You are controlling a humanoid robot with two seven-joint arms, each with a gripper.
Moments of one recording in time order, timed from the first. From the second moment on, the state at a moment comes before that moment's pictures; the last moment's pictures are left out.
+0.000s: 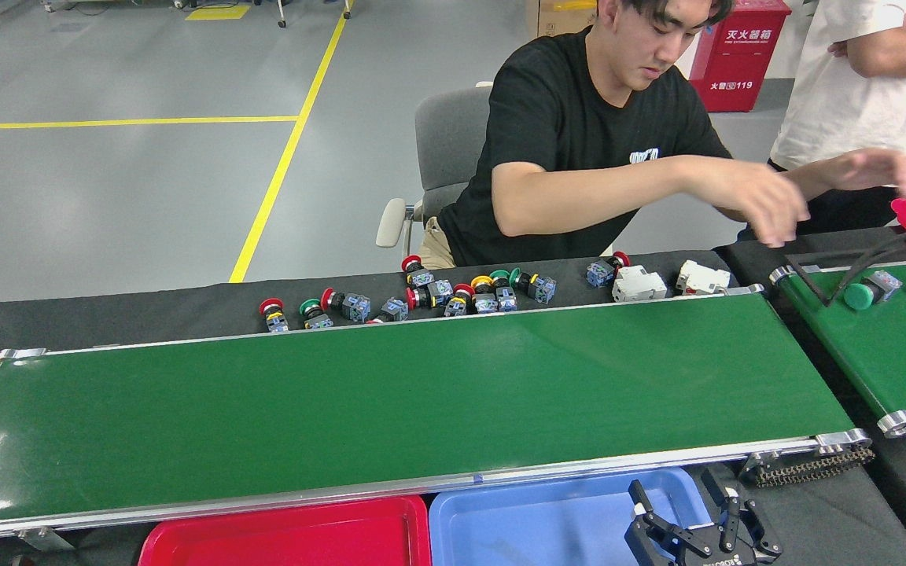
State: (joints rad) left arm 0.39 0.01 0.73 -1.75 -1.36 -0.48 -0.03; right arm 0.26 -0.17 0.13 -1.74 1.19 -0.04 -0.07
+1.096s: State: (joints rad) left arm 0.38 0.02 0.64 -1.75 -1.36 -0.48 -0.02; right arm 0.18 -0.19 0.13 -1.66 1.17 0.02 -0.10
